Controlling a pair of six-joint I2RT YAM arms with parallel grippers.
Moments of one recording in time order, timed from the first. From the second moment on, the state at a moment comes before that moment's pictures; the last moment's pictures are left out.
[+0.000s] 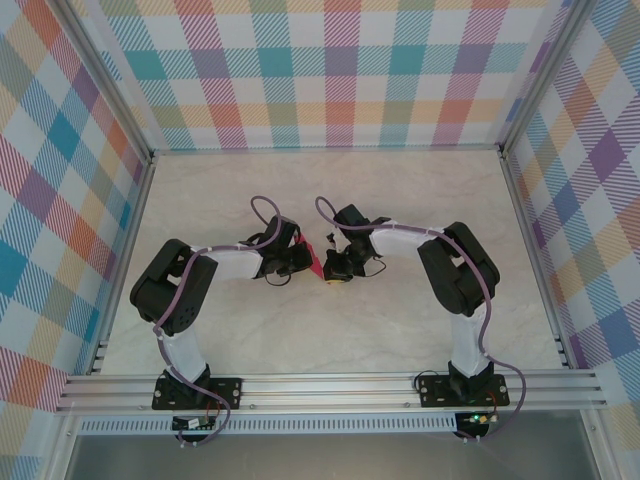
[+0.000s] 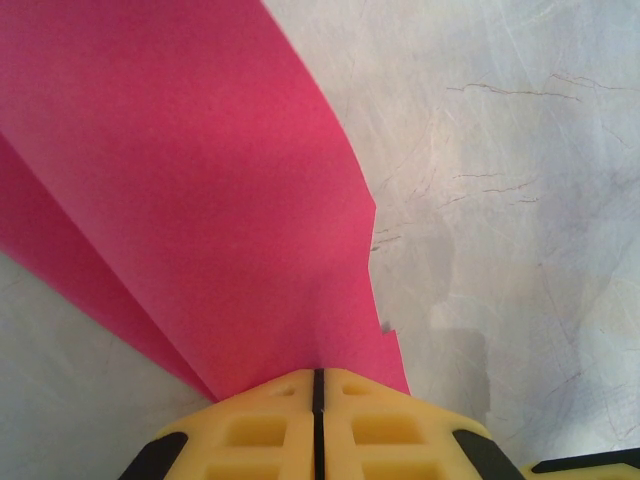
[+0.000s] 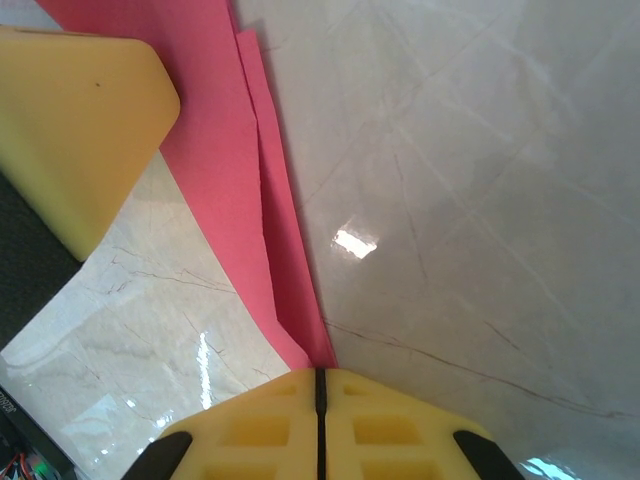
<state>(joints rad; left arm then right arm) -0.54 1.81 0.90 -0.01 0.18 -0.76 0.64 1.99 1.24 -0.52 -0.51 0.53</state>
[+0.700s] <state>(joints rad) -0.54 1.81 0.90 -0.01 0.18 -0.76 0.63 1.93 1.14 -0.47 -0.51 0.55</state>
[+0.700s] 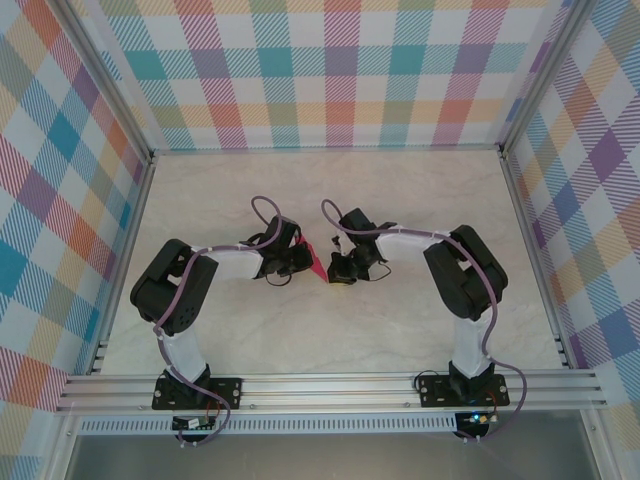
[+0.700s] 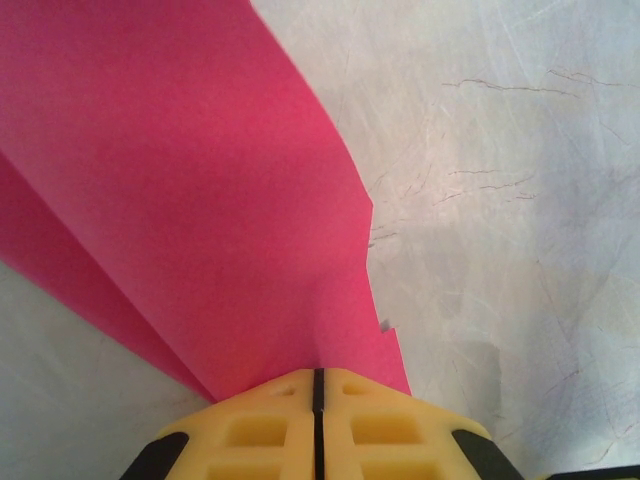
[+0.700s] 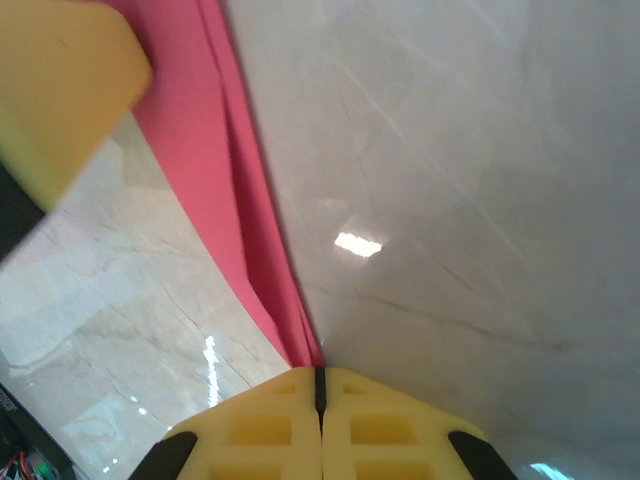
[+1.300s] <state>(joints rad) -0.54 1.81 0.90 -0.01 0.18 -0.76 0.64 1.81 1.16 -0.51 -0.51 0.55</state>
